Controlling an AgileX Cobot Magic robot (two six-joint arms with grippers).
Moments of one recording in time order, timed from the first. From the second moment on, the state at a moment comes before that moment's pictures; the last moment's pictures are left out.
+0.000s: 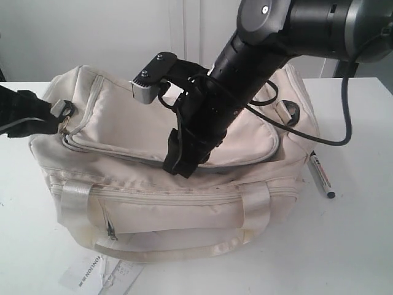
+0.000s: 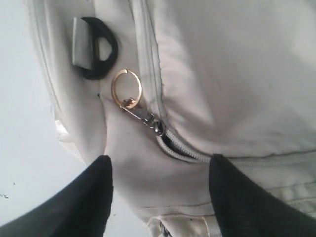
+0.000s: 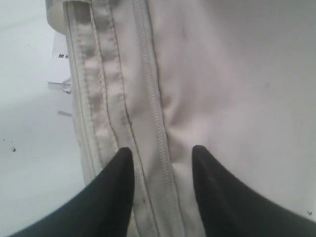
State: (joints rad) left arm -0.10 1.15 -0.89 -0.30 0.65 0.14; right arm 0.46 1.77 -1.45 0.46 1.00 -0.94
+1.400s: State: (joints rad) left arm 0.08 1.14 -0.65 -0.90 0.54 0.11; right arm 0.46 1.85 -1.45 0.68 0.95 -1.29
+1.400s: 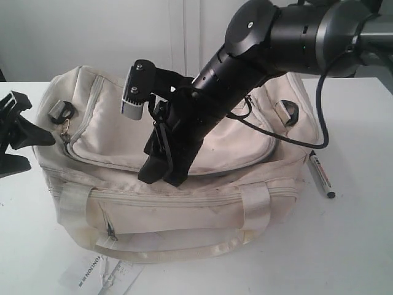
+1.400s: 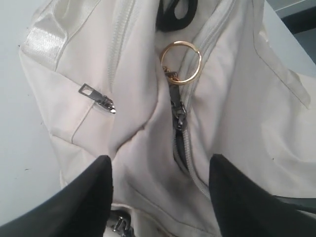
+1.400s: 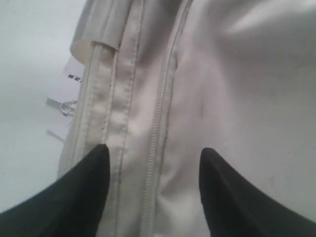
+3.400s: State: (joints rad) left arm 0.08 1.23 -0.65 -1.08 0.51 0.30; right arm 0.46 1.84 -1.45 0.68 -0.11 -1.10
